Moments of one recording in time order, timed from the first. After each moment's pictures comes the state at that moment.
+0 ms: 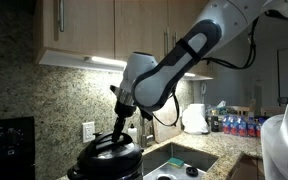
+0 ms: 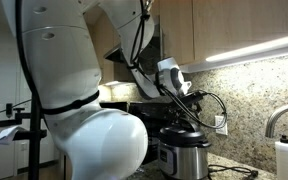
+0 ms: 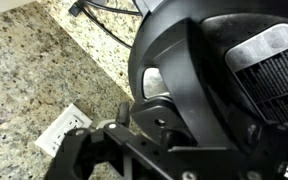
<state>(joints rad) 0.20 -0.36 0.01 -2.63 -0.30 2.78 -0.36</state>
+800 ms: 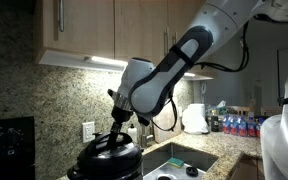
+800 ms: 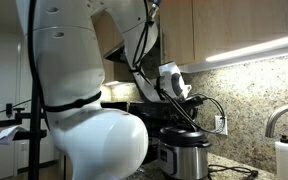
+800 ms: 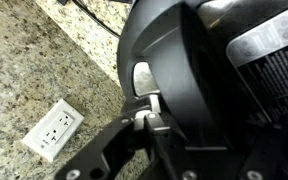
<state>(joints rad) 0.22 -0.30 0.00 -2.63 -0.27 2.86 -0.39</state>
